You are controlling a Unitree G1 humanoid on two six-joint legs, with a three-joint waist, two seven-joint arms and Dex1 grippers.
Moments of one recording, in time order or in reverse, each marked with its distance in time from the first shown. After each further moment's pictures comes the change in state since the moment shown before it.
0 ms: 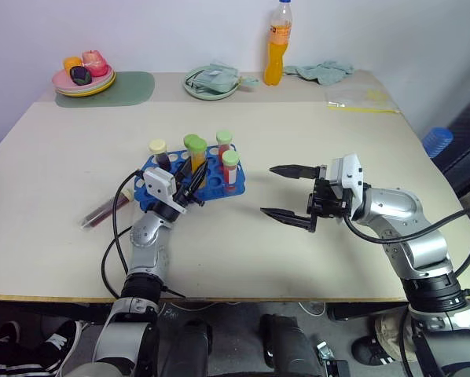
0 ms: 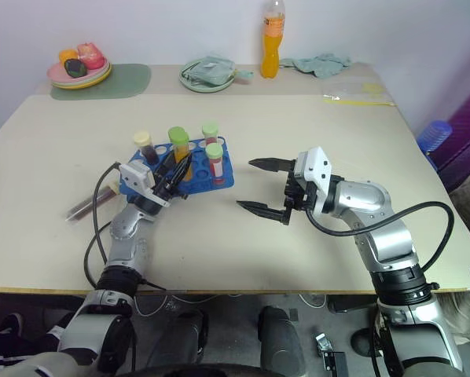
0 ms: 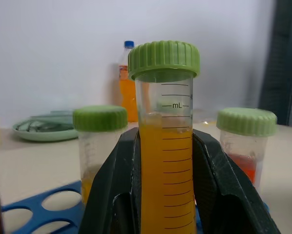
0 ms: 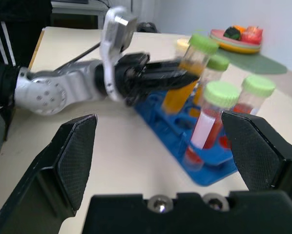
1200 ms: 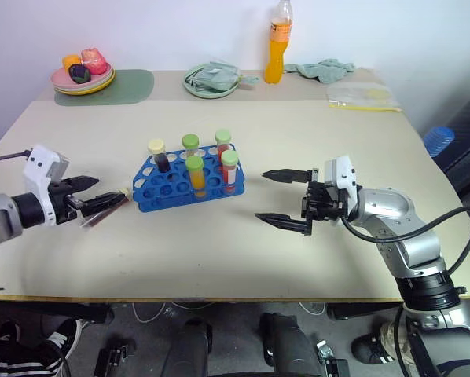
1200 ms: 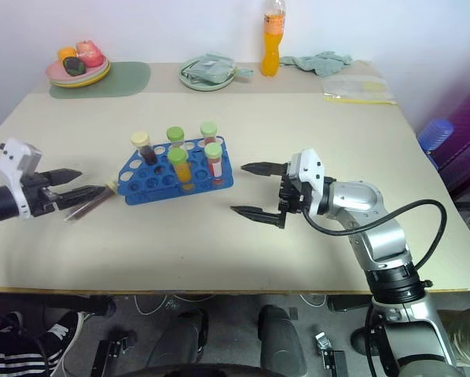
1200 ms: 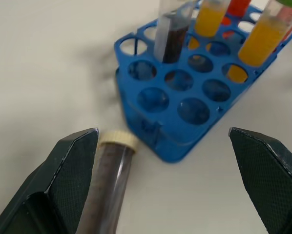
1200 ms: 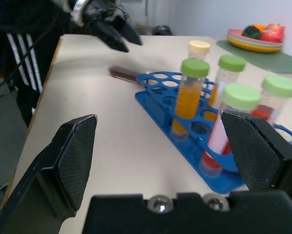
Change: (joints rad) left arm 0.215 0.952 0.173 -0.546 -0.312 1.270 -0.226; right arm -0.011 0.028 0.022 0.003 0.017 0.035 0.041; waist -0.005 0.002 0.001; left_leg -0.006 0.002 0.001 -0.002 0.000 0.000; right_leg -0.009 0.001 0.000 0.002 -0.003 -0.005
